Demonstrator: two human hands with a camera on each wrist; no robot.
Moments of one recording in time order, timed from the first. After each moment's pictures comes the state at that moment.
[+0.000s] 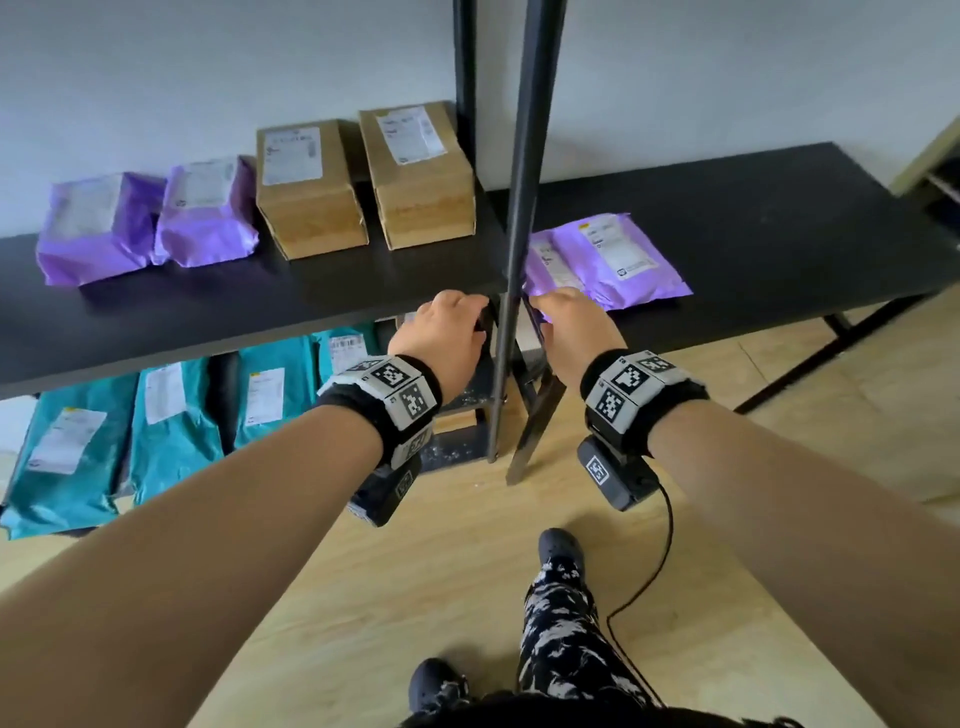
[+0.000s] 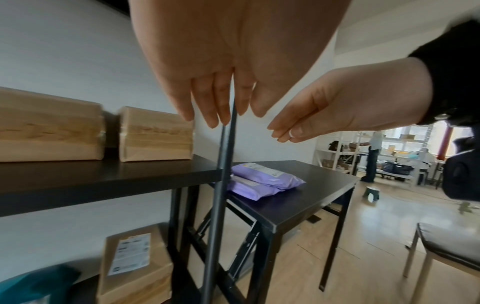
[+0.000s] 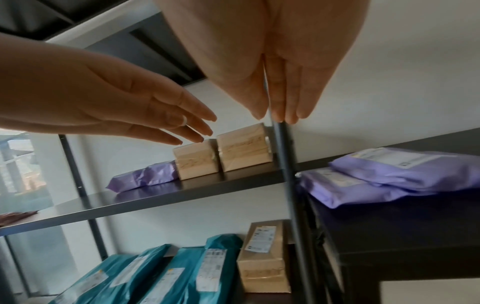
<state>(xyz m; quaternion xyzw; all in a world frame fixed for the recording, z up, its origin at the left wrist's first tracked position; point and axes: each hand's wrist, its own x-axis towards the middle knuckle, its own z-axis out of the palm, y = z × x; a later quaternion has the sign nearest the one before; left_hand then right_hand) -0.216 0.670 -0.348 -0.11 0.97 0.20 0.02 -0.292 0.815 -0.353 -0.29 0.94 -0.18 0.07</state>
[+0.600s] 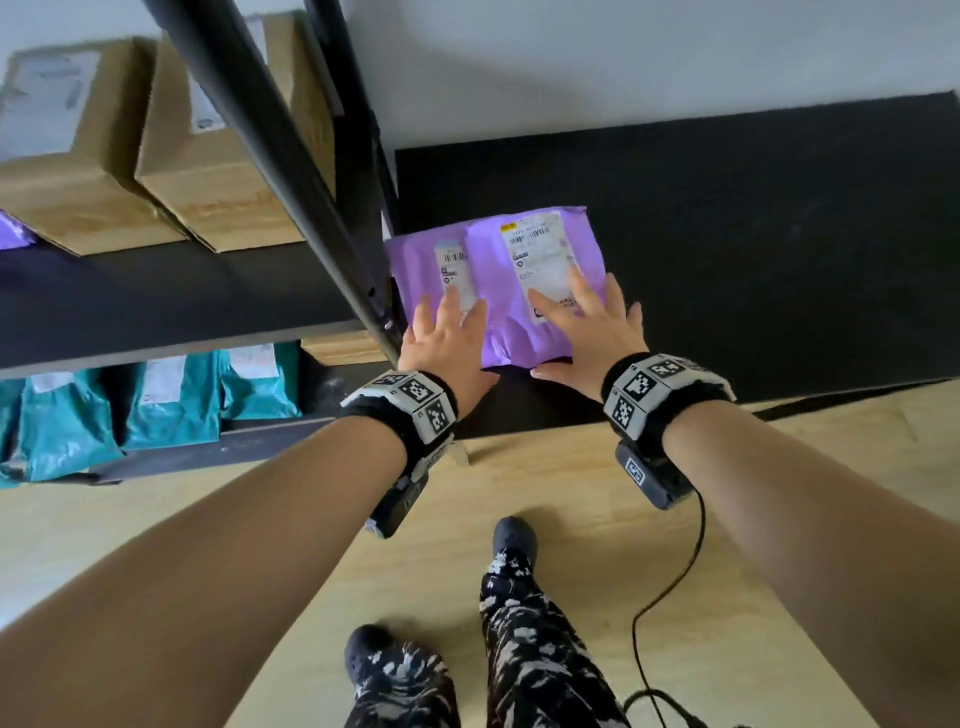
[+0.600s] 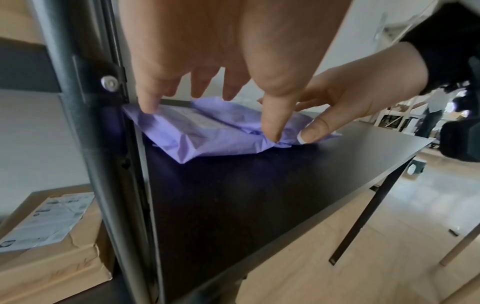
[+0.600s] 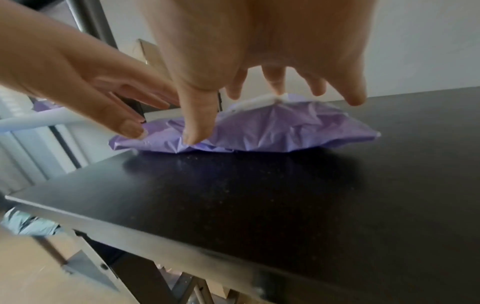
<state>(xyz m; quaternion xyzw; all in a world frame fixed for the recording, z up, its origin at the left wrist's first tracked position) -0.437 0.778 -0.445 -0.22 0.95 0.12 0.19 -0.539 0.918 -0.452 -0.33 0.92 0.00 0.23</state>
